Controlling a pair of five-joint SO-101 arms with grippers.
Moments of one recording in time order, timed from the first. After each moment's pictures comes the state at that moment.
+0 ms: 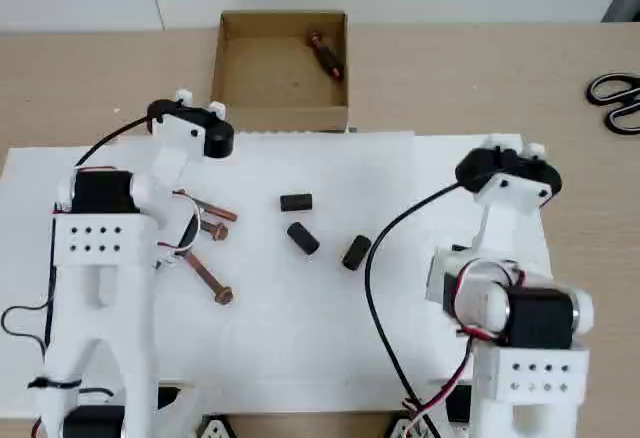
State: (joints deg) left arm -3.6 -22.0 18.3 98.6 -17.7; right arm -1.3 -58.9 34.7 95.6 -11.0
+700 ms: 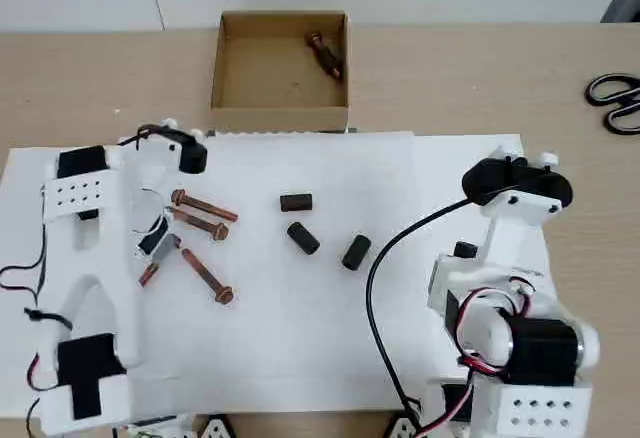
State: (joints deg) left arm -16.3 -1.8 18.3 91.8 -34.9; right arm -1.0 -64.4 35.4 94.9 -11.0
